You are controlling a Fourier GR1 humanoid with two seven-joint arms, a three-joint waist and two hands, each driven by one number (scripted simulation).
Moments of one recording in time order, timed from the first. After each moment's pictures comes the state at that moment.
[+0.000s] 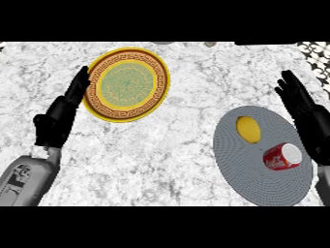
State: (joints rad) left arm -0.30 0.36 -0.23 -1.45 0.10 0.20 0.02; right arm -0.17 -0.49 0.18 -1.68 -0.30 -0.16 0.12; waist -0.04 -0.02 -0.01
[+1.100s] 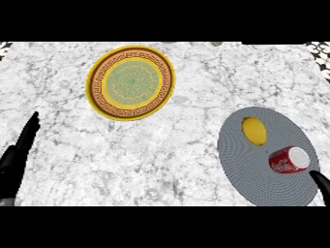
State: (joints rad) left arm 0.07 0.49 -0.12 -1.45 0.03 0.24 -0.13; right arm 0.37 -0.07 -0.06 -2.12 -0.19 -0.72 -0.22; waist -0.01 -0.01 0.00
